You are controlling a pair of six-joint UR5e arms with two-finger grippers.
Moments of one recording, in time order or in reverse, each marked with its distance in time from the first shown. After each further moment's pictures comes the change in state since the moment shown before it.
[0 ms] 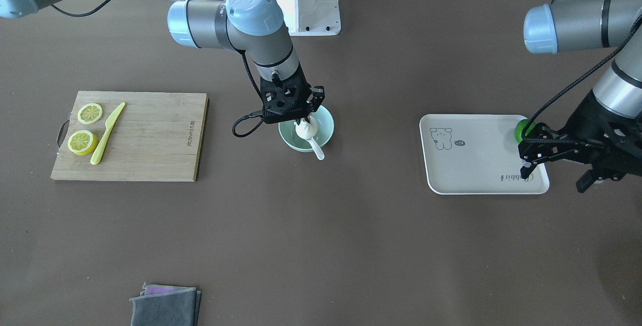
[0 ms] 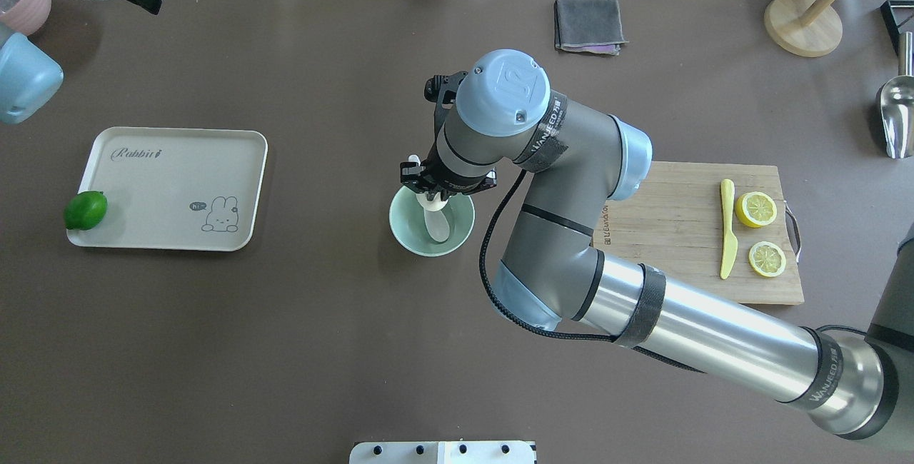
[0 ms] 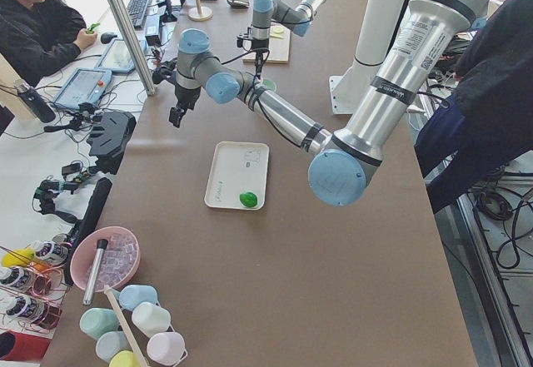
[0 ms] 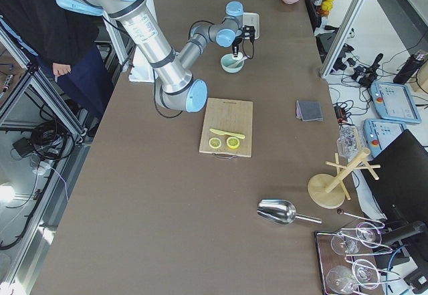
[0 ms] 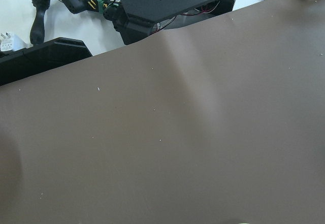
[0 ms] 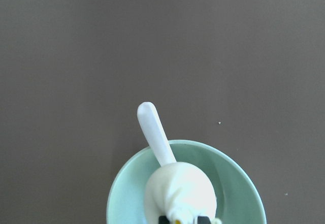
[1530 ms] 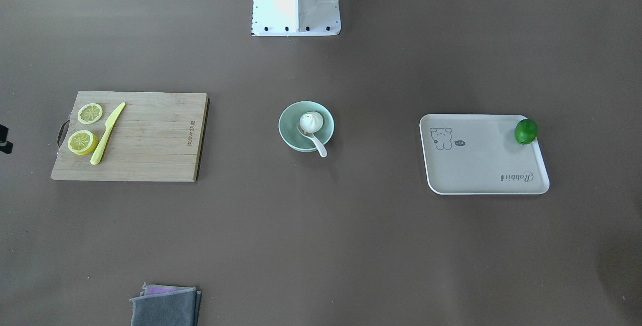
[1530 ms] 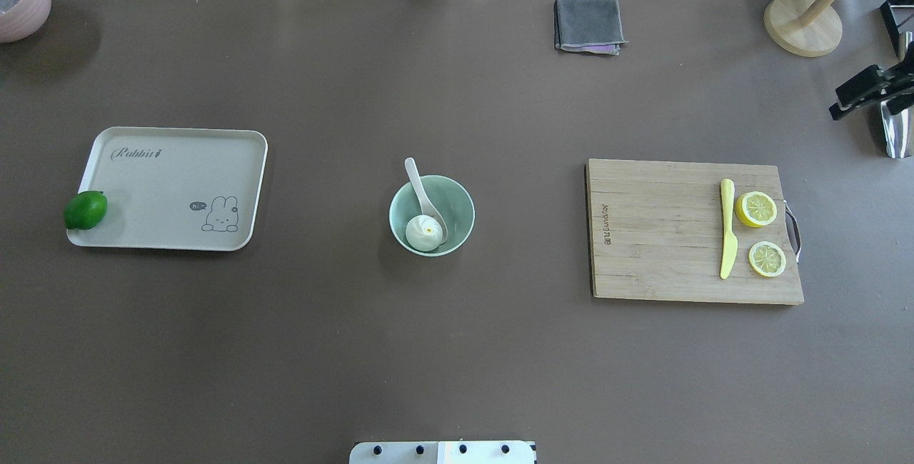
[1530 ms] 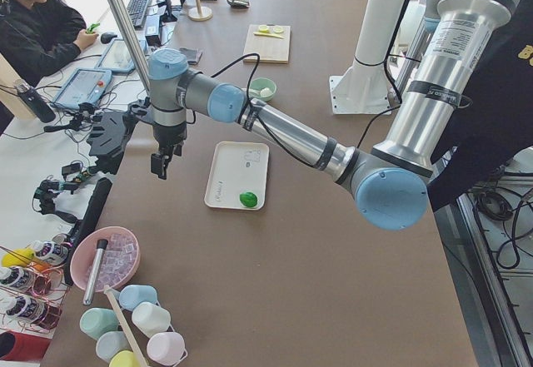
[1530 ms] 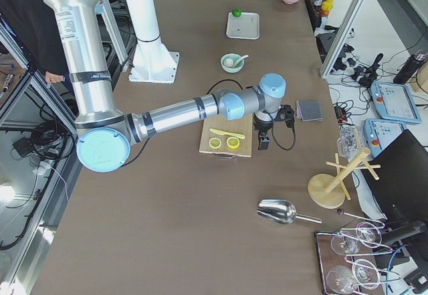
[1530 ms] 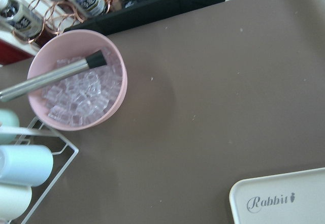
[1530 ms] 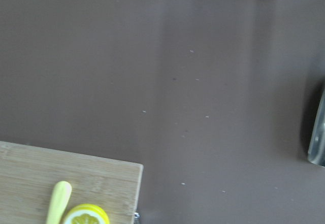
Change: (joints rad) left arm -0.339 0.173 -0.026 0.320 -0.081 0.344; right arm 0.787 -0.651 0.116 -0.165 0.405 -0.956
